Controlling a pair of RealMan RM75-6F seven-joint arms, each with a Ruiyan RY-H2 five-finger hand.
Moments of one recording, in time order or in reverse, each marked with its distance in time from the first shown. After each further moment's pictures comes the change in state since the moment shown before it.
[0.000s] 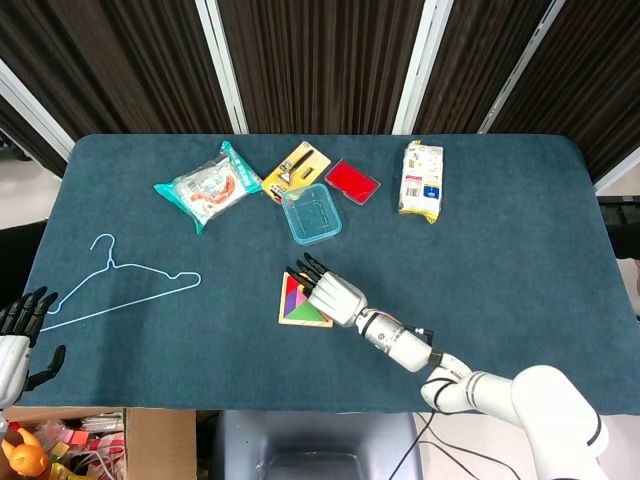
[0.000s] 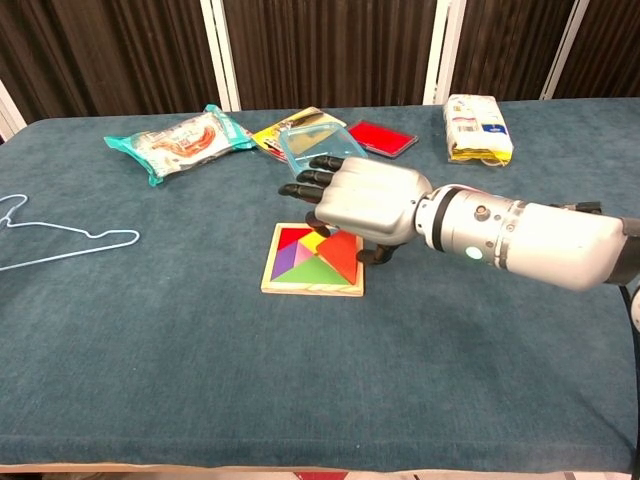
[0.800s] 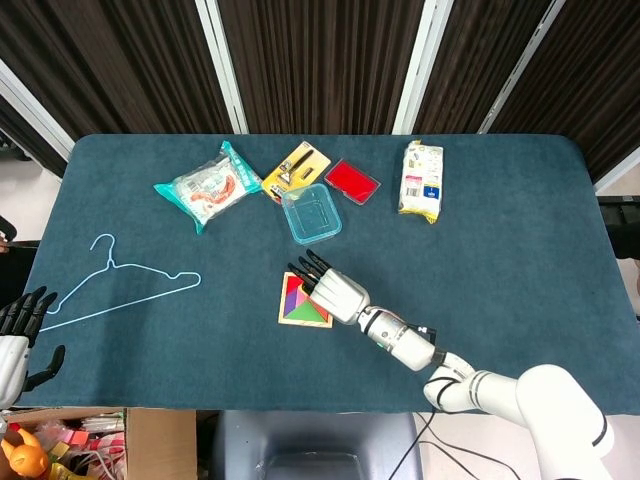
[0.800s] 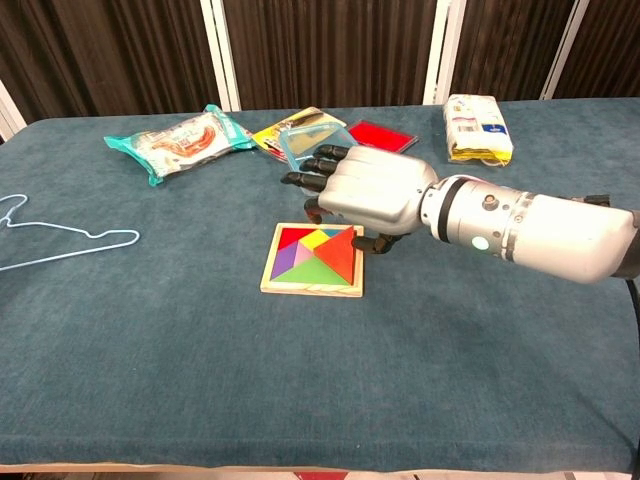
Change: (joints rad) left arm 0.002 0.002 0.001 -0.001 0.003 0.005 -0.005; right arm -0.008 0.027 0.010 -0.025 -0.005 0.028 0.043
